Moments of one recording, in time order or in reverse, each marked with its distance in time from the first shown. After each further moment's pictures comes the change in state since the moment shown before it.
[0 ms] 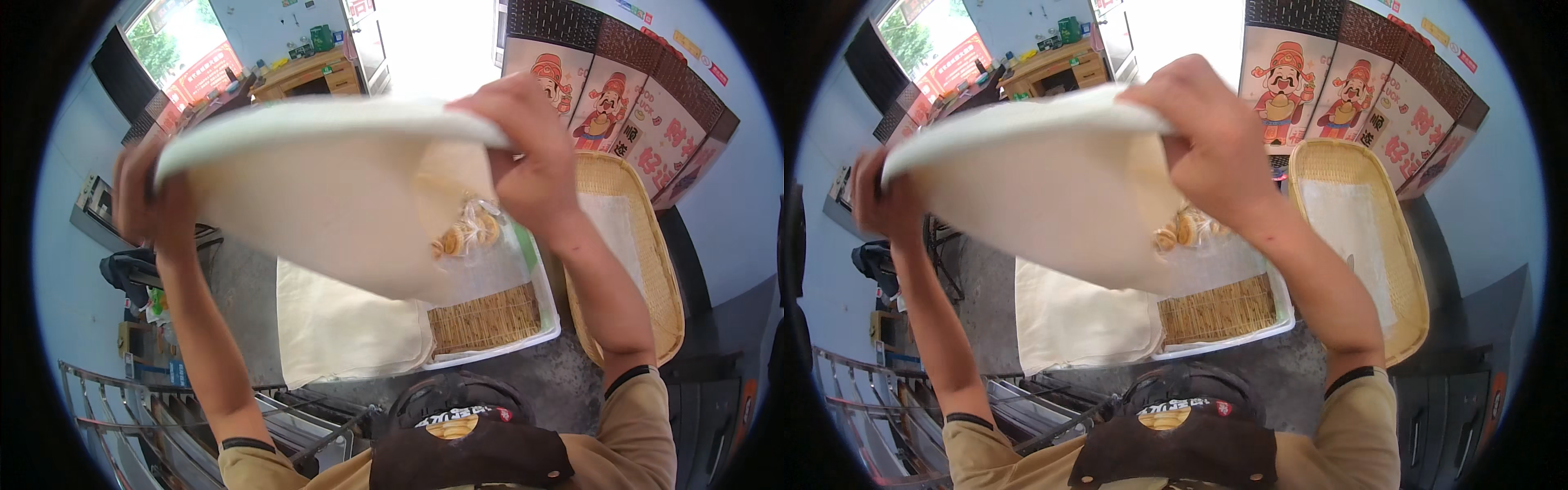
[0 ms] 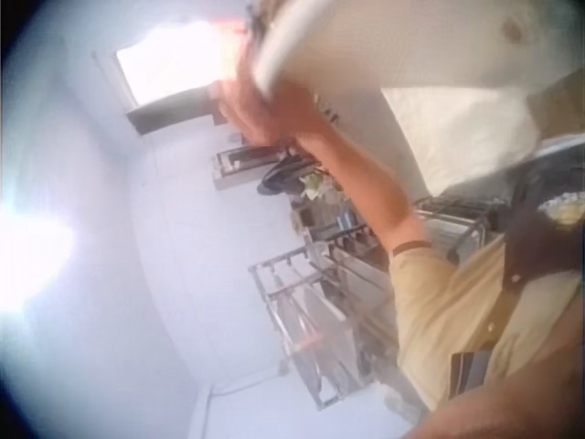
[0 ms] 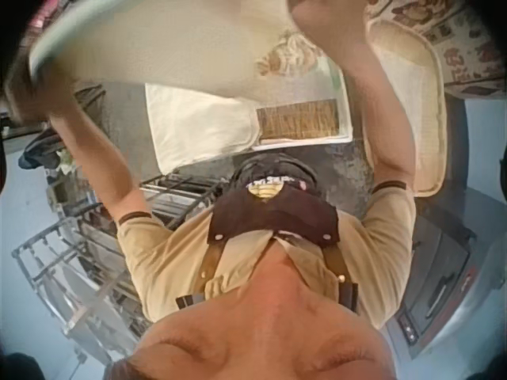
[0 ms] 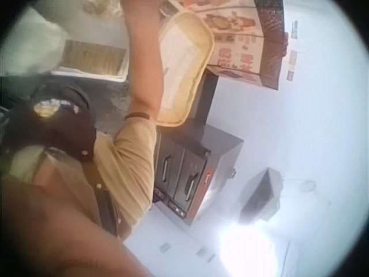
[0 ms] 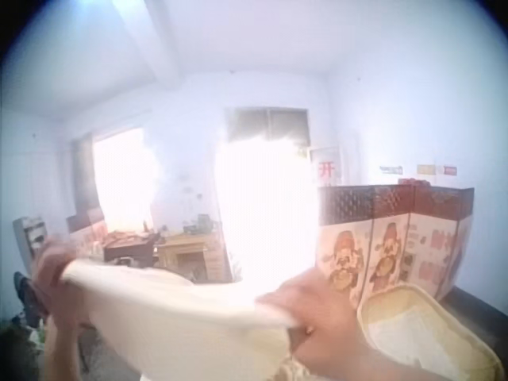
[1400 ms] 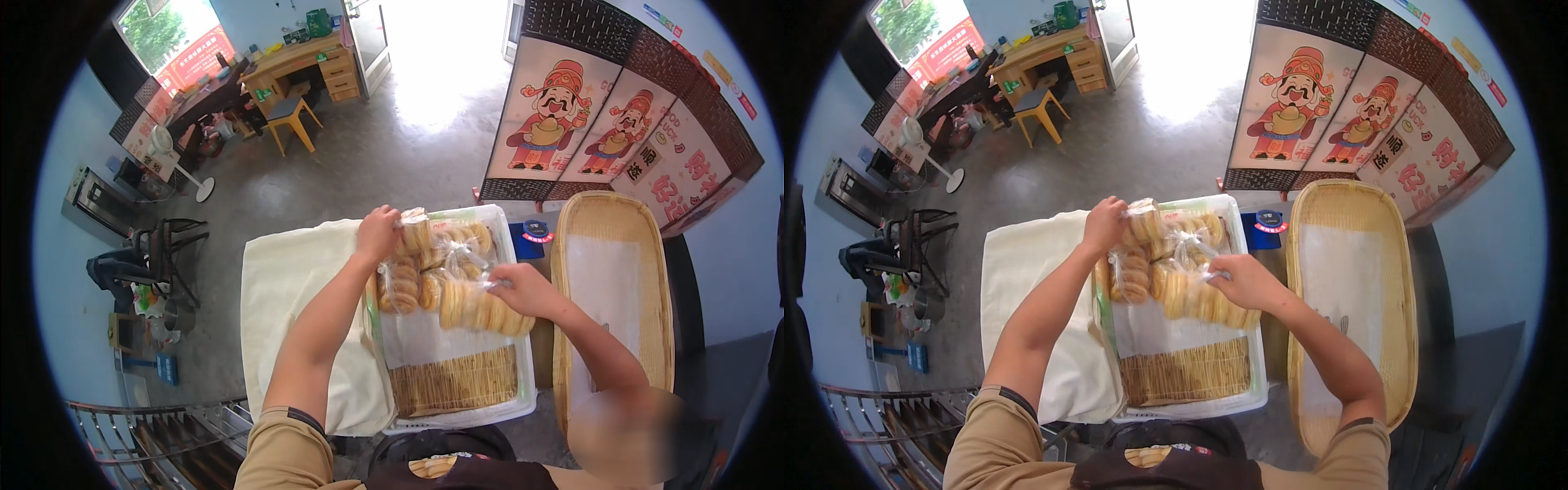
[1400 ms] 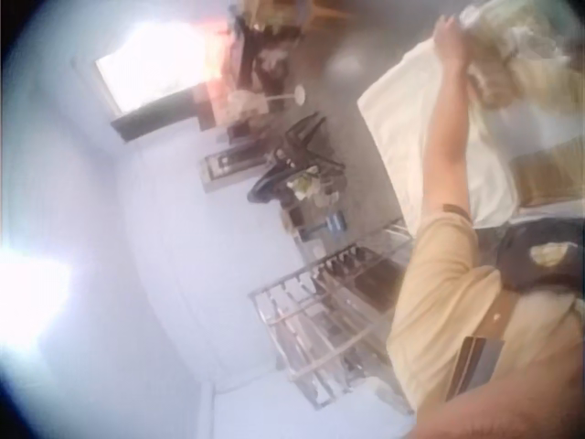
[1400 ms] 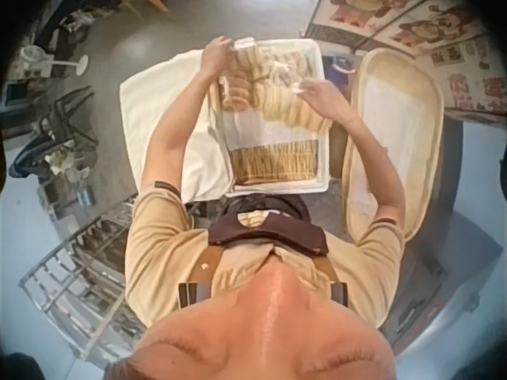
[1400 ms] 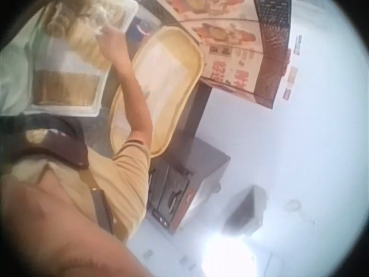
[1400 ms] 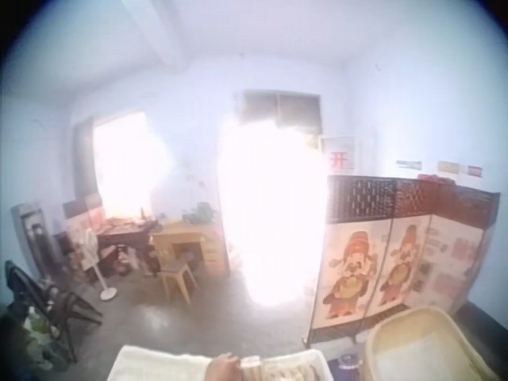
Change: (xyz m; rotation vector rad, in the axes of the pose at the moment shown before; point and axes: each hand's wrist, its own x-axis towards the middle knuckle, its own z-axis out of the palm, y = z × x) left_hand -0.347 0.222 0.373 -0.420 -1.136 -0.689; right_hand -0.241 0.227 0.007 0.267 -0.929 0.906
